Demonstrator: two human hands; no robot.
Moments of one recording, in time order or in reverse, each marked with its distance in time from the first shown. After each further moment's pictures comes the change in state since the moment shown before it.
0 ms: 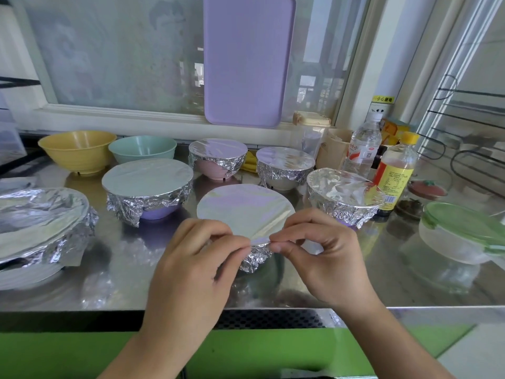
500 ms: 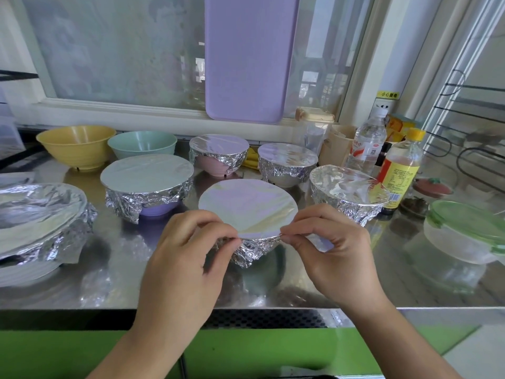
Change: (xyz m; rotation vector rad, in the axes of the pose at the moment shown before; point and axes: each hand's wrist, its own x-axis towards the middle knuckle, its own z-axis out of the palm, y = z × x) left_hand 0.001 -0.009 -0.001 -0.031 -0.014 -0.124; right_hand 0.001 0.006 -0.006 -0.178 0.069 -0.059
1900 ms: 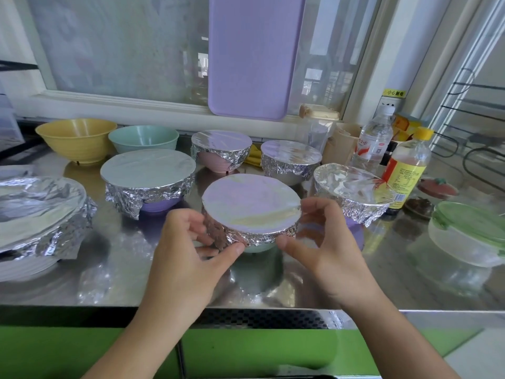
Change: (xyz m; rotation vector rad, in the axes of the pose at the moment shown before) left_hand 0.005 0.002 0.008 -0.327 -0.101 -0.614; right_hand 0.003 -0.007 0.010 0.239 -0.097 0.550
